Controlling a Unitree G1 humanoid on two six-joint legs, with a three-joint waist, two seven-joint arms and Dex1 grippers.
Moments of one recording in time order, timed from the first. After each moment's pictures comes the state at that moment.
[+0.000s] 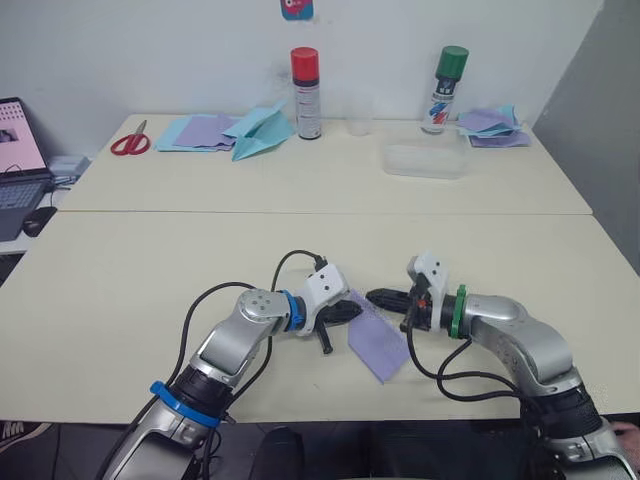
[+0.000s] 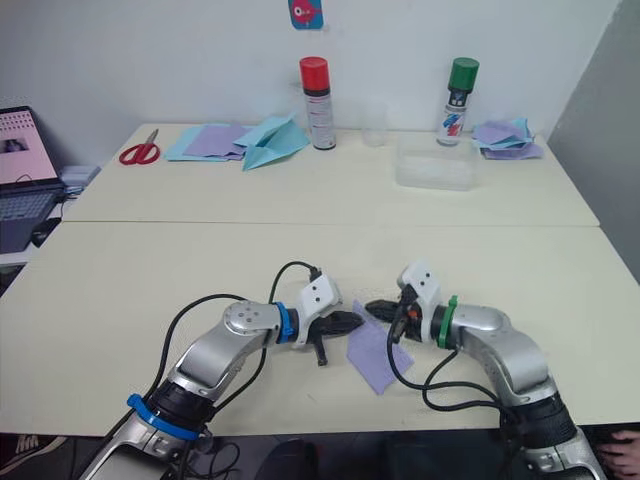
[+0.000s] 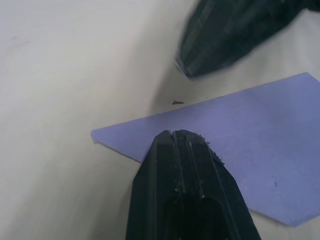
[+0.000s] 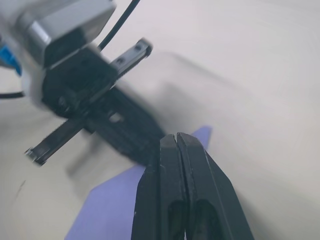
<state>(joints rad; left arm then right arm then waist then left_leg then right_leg) -0.40 0.42 -0.39 -0.05 -0.13 0.50 -0.87 -0.31 -0.43 0.17 -0.21 0.37 0.67 0.74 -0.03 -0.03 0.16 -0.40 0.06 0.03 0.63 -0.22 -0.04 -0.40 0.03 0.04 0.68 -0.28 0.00</state>
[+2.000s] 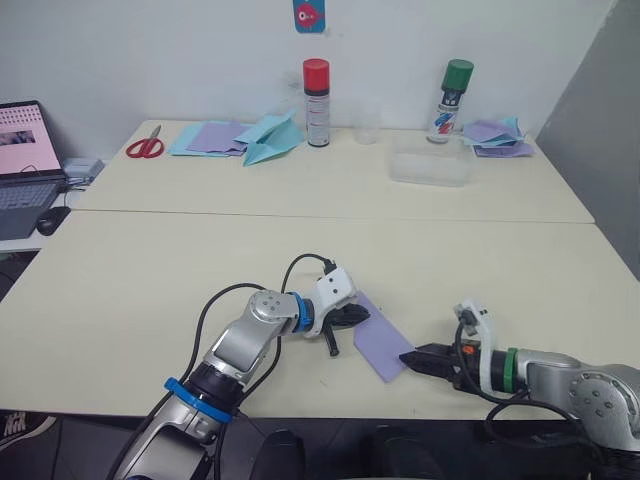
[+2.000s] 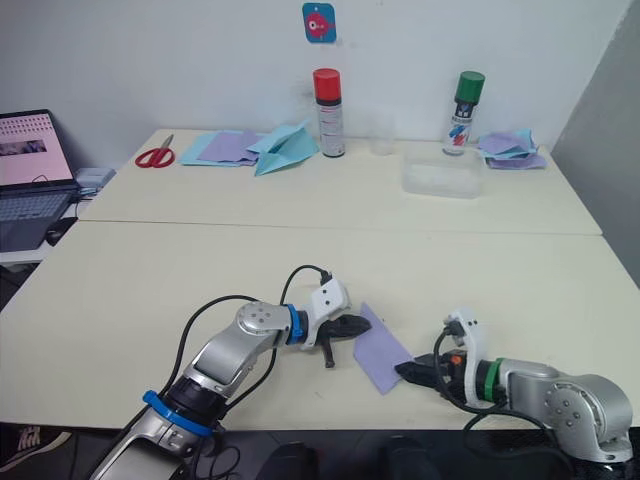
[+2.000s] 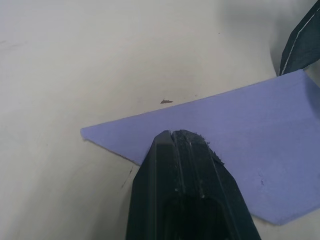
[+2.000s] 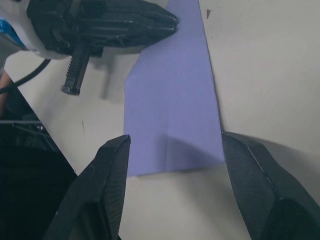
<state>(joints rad) -0.43 0.37 -0.41 0.05 -0.09 0.45 -0.89 -0.06 -0.43 -0.22 -0.50 0.87 1.46 0.45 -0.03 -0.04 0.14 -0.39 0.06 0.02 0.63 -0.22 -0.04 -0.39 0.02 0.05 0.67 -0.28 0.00</state>
